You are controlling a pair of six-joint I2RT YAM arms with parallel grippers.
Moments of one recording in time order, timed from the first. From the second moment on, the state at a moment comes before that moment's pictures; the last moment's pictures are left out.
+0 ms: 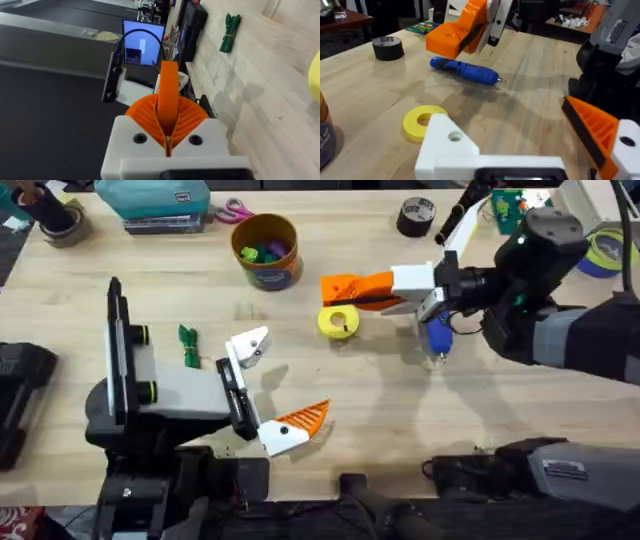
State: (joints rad) left arm 0.02 0.01 0.02 -0.14 1.21 0.02; right arm 0.18 1.44 0.51 0.84 -1.37 1.26
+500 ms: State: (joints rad) left arm 0.02 0.01 0.02 -0.14 1.21 0.02; right arm 0.24 1.59 0.48 1.11 -1.43 1.30
